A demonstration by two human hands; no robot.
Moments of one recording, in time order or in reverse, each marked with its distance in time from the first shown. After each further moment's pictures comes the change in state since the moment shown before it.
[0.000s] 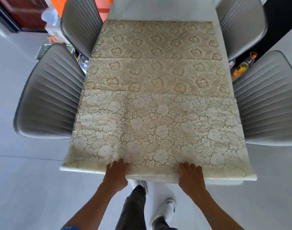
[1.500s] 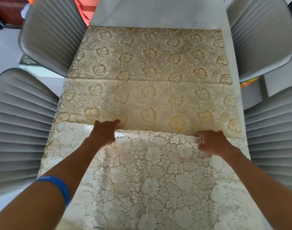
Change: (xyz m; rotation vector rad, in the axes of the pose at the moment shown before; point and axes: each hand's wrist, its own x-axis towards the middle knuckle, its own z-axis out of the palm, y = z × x) left_hand 0.272 -0.032 -0.231 -0.120 0.171 -0.024; right_hand 0.313 0.165 -0.152 0.149 -0.202 -0.050
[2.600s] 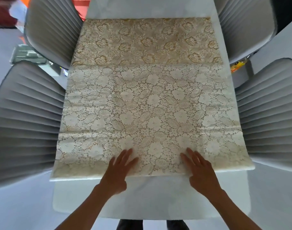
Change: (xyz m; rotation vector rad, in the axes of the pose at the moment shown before) left_hand -0.182 -0.003 0.117 -0.028 -0.108 0.311; right_hand -0.164 -0.086 0.166 0.014 0.300 -0.030
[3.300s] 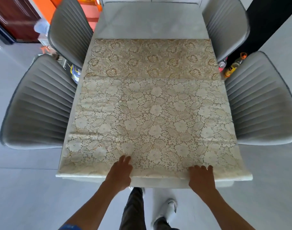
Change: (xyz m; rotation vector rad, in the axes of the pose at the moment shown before) left_hand -0.071 0.076 0.066 0.202 0.005 -0.102; right_hand -0.120 0.004 0.026 -0.169 0.029 0.131
